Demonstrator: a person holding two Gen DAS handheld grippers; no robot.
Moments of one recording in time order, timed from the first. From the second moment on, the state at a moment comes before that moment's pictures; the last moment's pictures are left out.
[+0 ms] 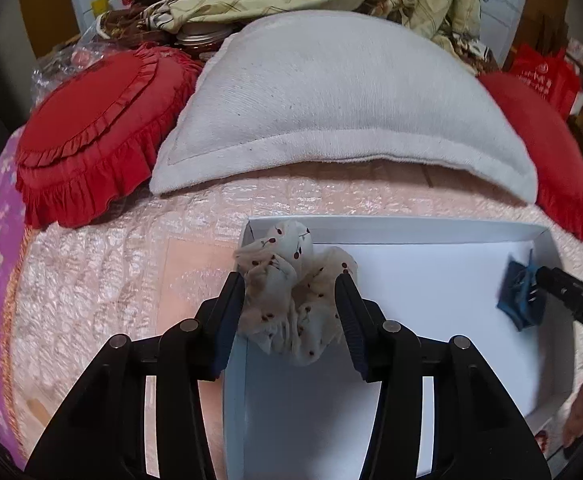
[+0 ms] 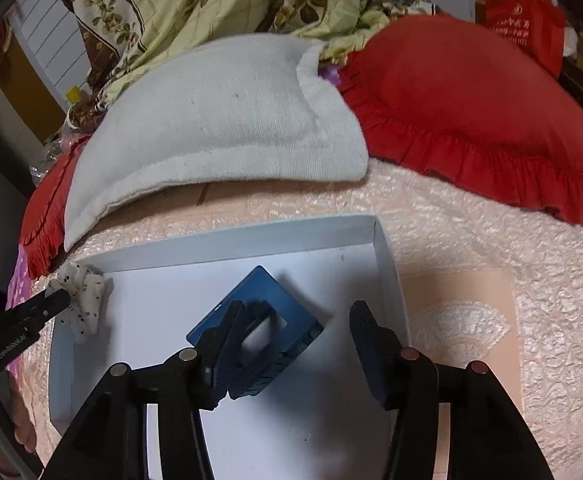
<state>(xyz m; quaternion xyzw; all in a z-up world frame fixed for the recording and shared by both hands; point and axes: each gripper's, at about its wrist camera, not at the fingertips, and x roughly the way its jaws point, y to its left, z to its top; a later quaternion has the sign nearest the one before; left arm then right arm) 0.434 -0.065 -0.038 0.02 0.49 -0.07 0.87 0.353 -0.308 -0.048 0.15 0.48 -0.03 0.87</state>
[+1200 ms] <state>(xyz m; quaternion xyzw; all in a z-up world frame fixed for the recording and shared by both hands) 0.194 0.019 -0.022 -0.04 0.50 -0.07 0.86 0.102 -0.311 -0.034 0.12 0.46 -0.03 0.88</state>
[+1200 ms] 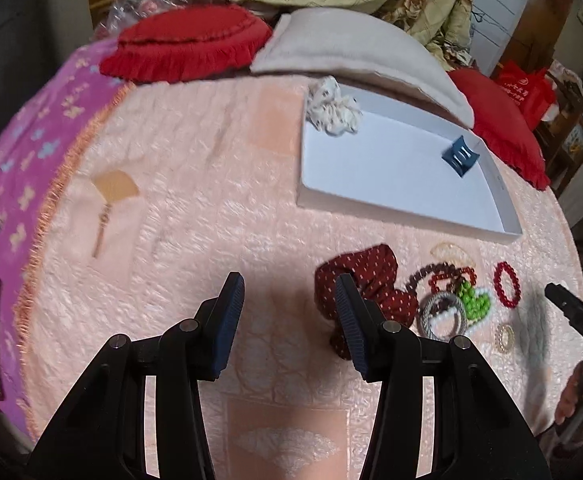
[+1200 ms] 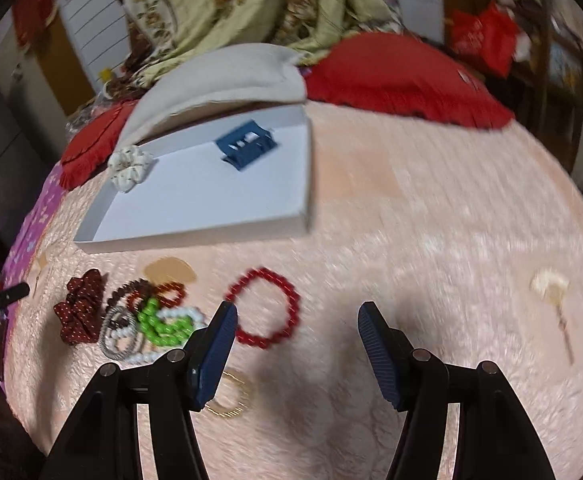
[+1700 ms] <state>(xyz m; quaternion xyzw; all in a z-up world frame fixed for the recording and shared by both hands) 0.233 -0.030 -0.073 -0.03 0.53 -0.15 0.84 0.134 -0.319 -0.077 0.13 0.48 -0.03 0.87</state>
